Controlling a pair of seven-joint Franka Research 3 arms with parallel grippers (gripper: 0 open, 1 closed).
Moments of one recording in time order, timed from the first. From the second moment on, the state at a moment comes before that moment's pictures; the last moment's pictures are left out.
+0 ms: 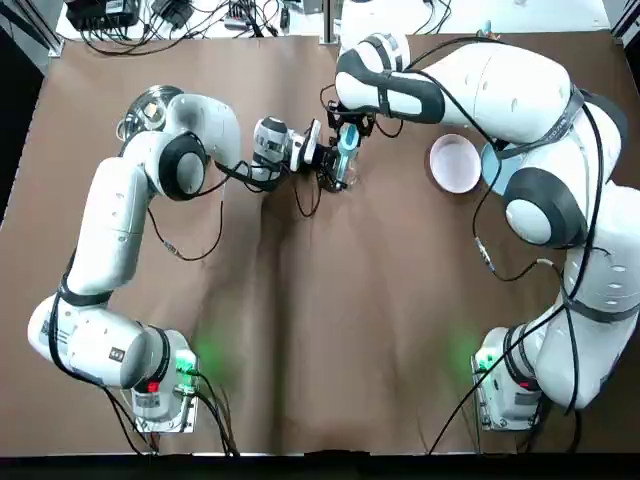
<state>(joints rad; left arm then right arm) -0.30 1.18 -0.37 -1.38 -1.42 2.00 2.60 0.75 0.53 -0.02 -1.51 0.14 1.97 0.90</state>
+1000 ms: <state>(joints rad) -0.30 1.18 -0.37 -1.38 -1.42 2.01 2.60 0.74 0.54 -0.02 -1.50 0.14 1.97 0.93</state>
